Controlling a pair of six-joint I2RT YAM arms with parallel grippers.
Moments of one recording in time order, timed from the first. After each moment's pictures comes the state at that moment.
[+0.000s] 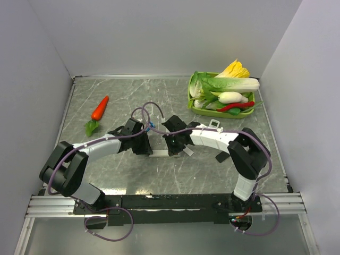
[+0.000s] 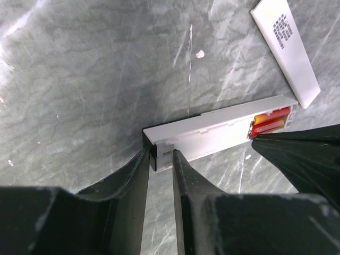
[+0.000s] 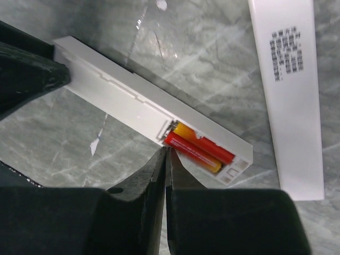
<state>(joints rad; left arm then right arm) -0.55 1.49 0.75 -0.24 0.18 -0.69 0.81 1.76 1.13 -0.49 -0.12 0.40</state>
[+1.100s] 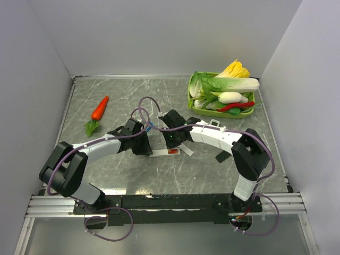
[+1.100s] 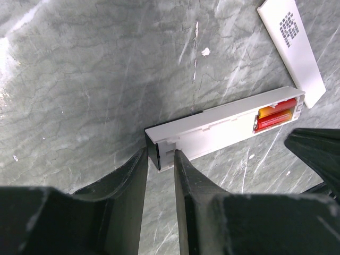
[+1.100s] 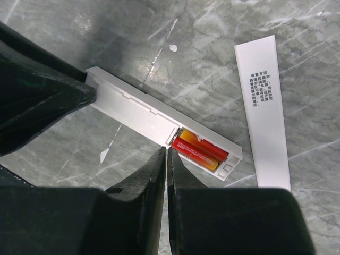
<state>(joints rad) -0.55 1.49 0.75 -0.25 0.17 -0.69 0.81 1.74 1.23 -0.53 -0.06 0.34</state>
